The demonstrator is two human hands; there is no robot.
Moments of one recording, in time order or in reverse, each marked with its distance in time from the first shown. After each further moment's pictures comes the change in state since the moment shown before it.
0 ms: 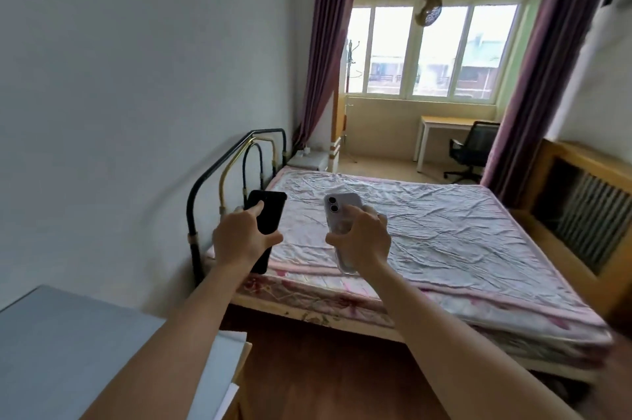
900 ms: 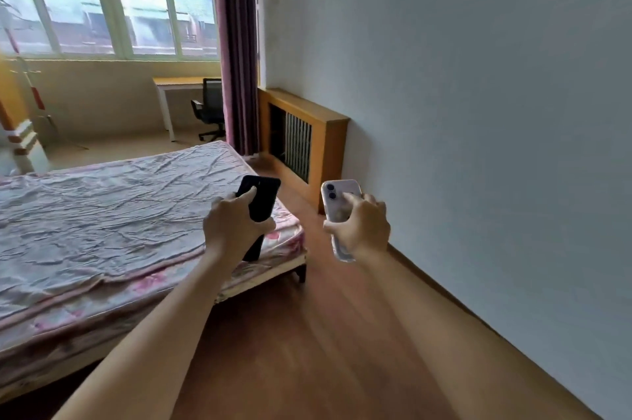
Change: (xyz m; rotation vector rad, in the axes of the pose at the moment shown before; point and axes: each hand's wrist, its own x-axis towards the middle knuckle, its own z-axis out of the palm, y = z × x) left_hand -0.222 0.586 0.187 -0.347 -0.373 0.587; right_hand -0.179 0.478 -0.410 -0.339 0.453 0.590
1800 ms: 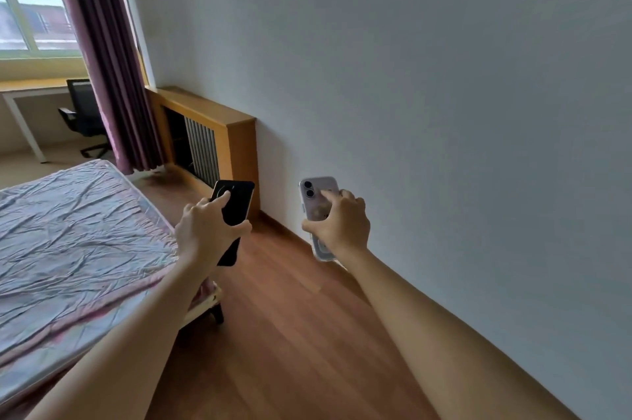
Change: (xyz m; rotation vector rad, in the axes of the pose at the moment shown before) left_hand 0.170 0.221 0.220 -0.075 -0.062 0.145; right_hand 0.210 0.224 -0.051 -0.053 0.069 0.182
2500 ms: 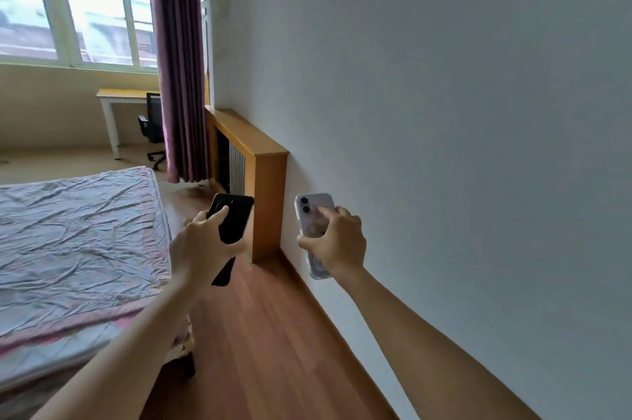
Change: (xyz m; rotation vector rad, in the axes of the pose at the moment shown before) left_hand 0.146 0.127 0.127 0.083 0.180 -0.178; right_hand 0.270 0.105 0.028 0.082 -0.091 -0.301
